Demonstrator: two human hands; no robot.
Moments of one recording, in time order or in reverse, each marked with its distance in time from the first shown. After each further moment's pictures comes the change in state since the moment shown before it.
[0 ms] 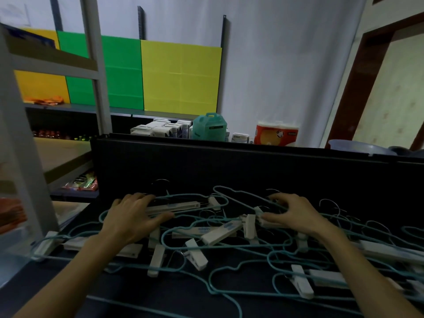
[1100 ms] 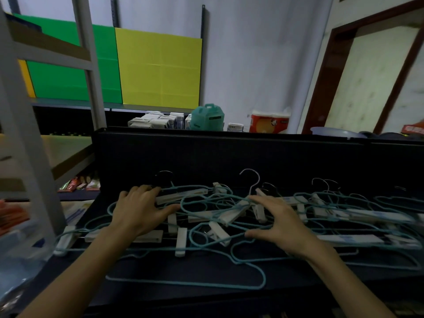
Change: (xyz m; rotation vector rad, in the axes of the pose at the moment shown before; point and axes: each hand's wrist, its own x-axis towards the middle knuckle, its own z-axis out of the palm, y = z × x) left_hand -0.014 -0.027 -0.008 -0.027 0.005 0.120; right_hand -0.082 -0.063 0.069 0.009 0.121 -0.240
